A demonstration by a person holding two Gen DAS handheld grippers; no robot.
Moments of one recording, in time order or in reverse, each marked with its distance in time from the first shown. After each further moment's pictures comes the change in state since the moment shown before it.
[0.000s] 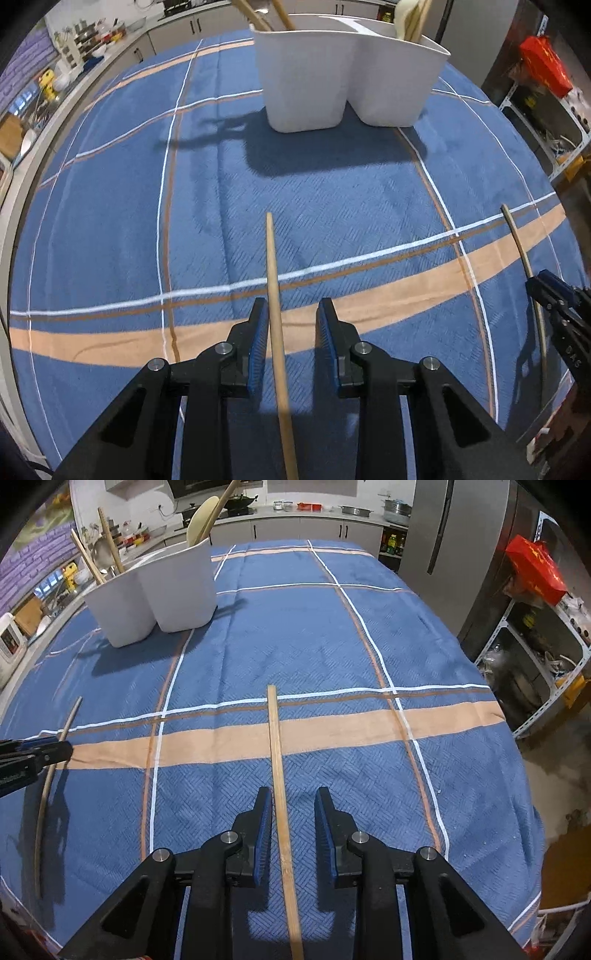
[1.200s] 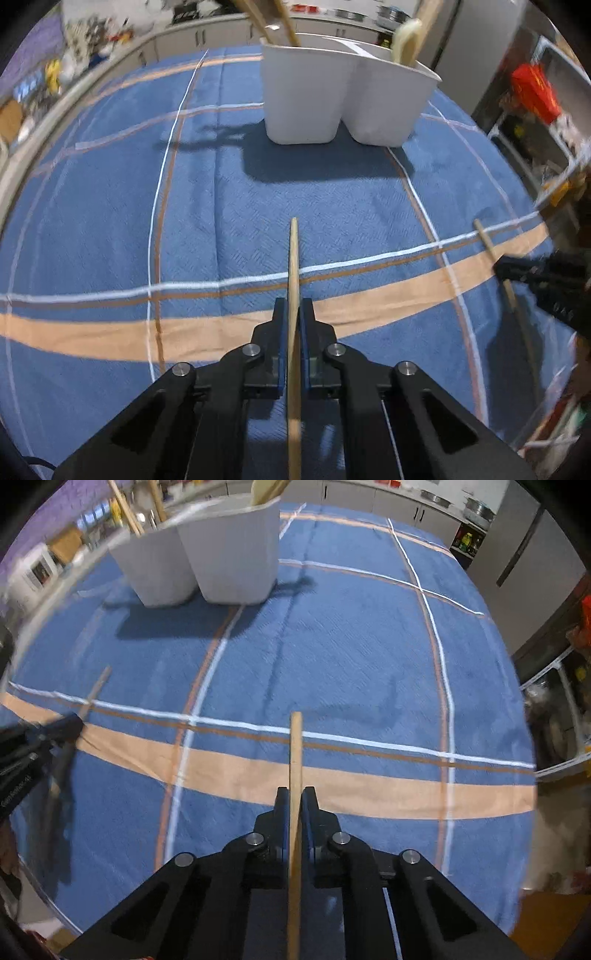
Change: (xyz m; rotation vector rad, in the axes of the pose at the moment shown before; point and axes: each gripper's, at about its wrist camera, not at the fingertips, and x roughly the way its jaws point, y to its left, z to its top) left arm -0.005 0.011 -0.020 -0.100 -0.086 -0.107; right arm 0.025 0.018 0.049 -0.173 0.170 0.136
